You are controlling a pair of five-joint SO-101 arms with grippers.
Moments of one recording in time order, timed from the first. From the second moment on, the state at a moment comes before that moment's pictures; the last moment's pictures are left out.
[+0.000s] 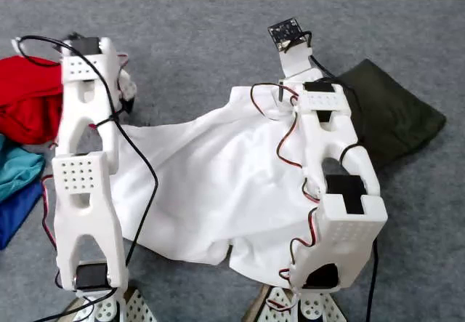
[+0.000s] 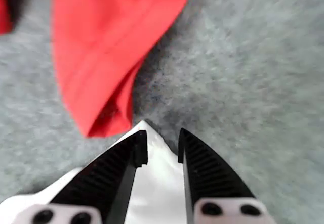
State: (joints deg) left arm -9.5 57.1 -59.2 97.6 30.3; right arm -2.5 19.7 11.2 33.4 15.8
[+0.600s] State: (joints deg) left arm -11.1 59.5 -60.0 99.6 31.4; right arm -2.5 19.7 11.2 33.4 15.8
